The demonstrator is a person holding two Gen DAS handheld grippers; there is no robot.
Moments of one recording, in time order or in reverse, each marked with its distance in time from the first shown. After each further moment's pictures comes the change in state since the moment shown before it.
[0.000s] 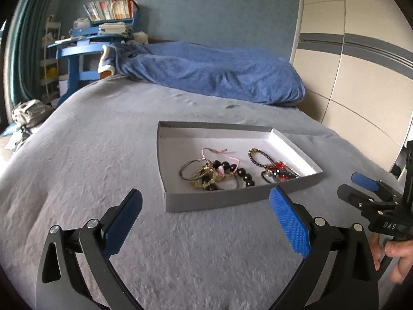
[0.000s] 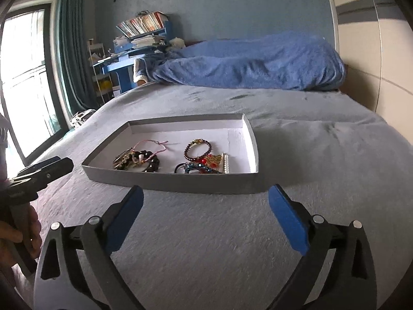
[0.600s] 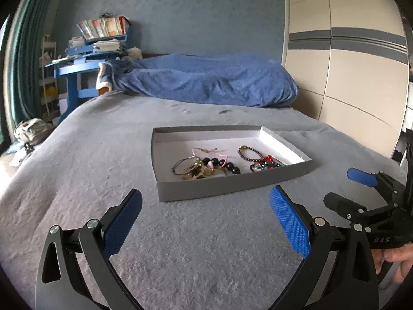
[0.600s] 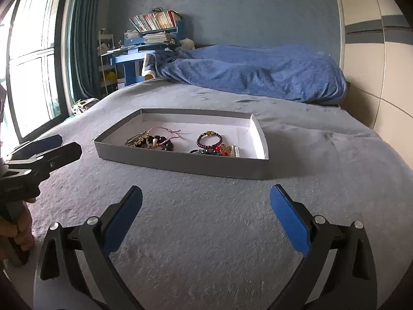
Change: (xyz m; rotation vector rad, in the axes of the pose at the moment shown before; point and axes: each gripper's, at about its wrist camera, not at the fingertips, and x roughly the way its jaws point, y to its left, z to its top) left arm -0.028 -0.024 -0.022 0.078 -0.058 0.021; right arm -0.019 0.029 -0.026 -0.093 -0.004 -0.027
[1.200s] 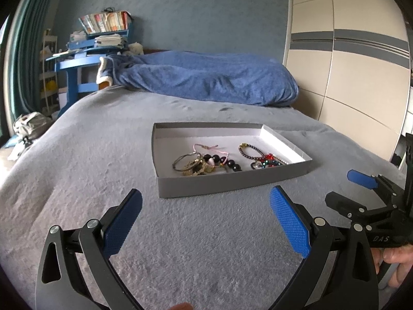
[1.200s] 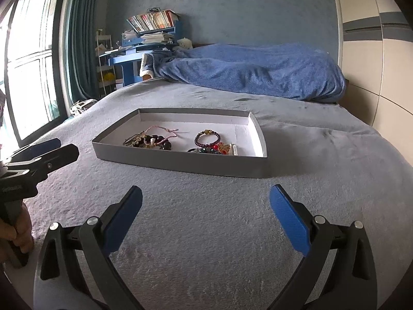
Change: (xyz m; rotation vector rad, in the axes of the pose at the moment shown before) left arm 0.009 0.004 -0.001 -0.028 0.018 -0.010; right arm 0.002 -0.003 0.000 0.020 0.003 -0.001
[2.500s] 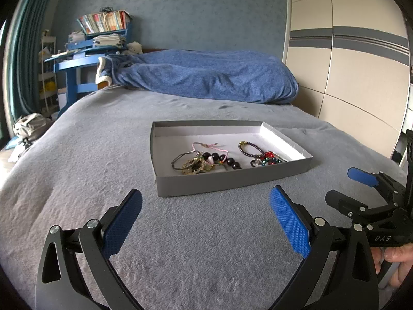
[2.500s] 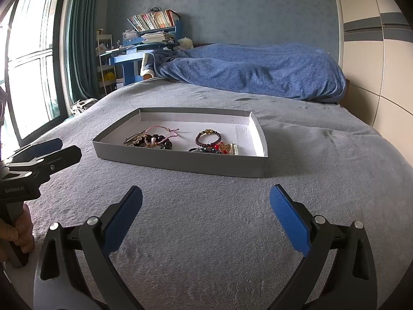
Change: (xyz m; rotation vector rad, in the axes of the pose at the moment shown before) left arm -0.002 0.000 -0.002 0.009 0.007 0.001; right arm 0.000 0.001 0.000 -0.001 0.000 -0.001
